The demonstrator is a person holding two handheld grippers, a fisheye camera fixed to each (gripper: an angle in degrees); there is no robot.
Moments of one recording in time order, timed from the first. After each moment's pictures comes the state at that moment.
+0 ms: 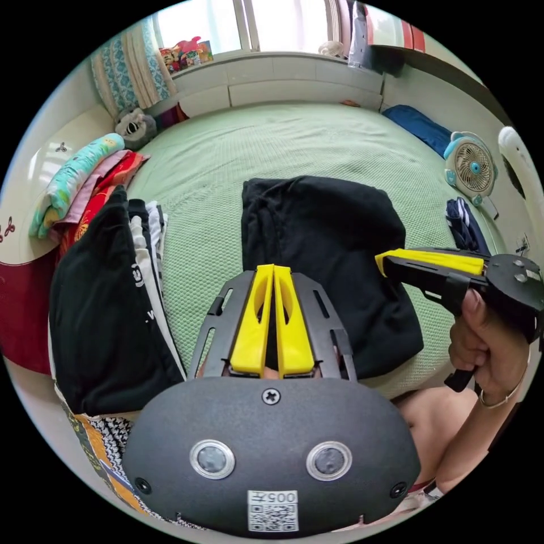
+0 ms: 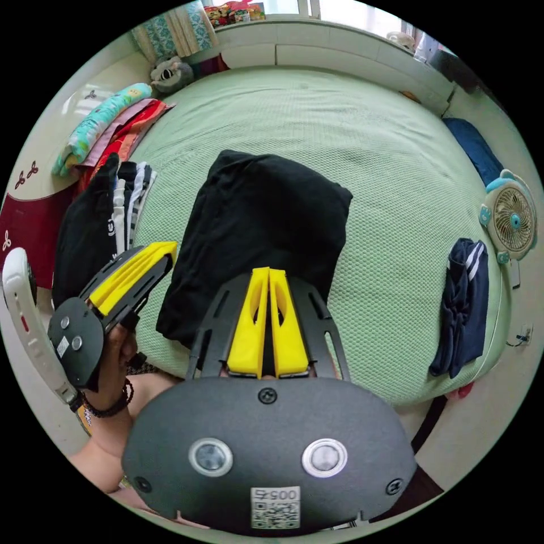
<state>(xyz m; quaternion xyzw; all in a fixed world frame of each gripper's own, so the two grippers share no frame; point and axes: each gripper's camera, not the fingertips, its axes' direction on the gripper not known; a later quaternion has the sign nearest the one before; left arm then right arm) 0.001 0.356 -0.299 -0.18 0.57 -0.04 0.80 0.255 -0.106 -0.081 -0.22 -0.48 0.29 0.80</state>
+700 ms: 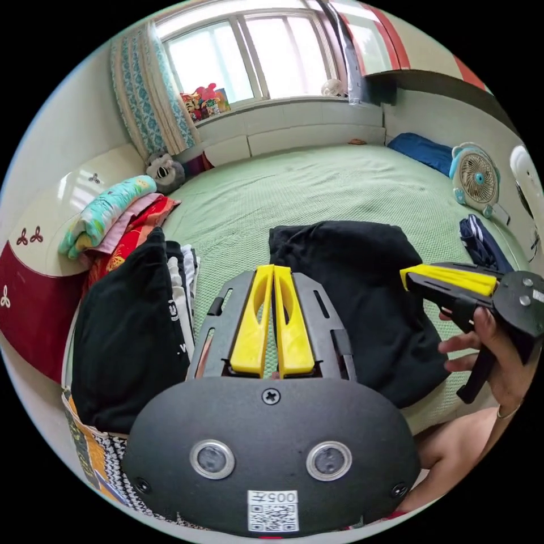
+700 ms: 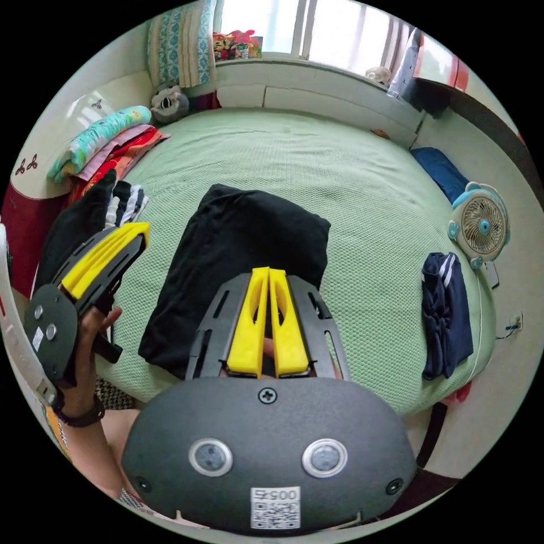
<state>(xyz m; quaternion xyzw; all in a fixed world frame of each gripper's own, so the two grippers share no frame) -0.071 0.392 -0.327 -0.07 0.51 -0.09 0.86 0.257 -0.076 -0.160 -0.15 -0.39 0.33 0.85</state>
